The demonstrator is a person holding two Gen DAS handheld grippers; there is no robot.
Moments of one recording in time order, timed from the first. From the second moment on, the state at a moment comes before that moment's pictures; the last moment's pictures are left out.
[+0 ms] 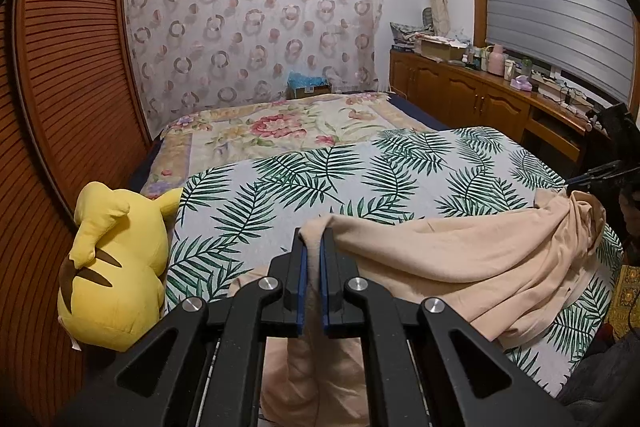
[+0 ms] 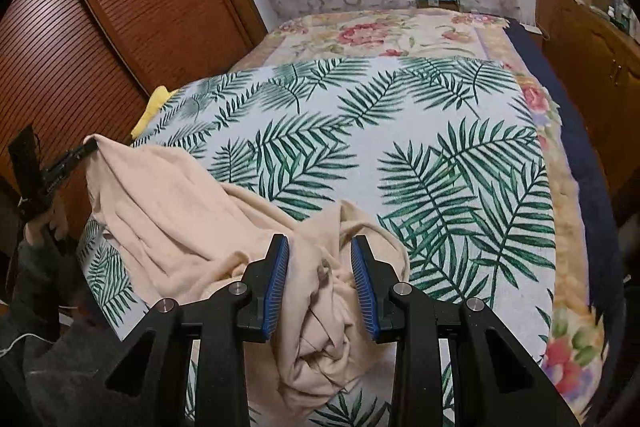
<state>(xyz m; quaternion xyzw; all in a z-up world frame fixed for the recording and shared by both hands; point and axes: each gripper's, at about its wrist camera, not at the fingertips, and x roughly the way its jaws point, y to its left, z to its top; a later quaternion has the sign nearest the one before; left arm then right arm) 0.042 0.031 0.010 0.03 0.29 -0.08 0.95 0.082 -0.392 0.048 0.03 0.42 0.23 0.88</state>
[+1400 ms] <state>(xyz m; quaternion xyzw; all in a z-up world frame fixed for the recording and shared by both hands) -0.102 0.069 0.372 0.03 -0.10 -0.07 0.99 -0.171 -0.355 0.425 -0.20 -0.07 0.11 0.97</state>
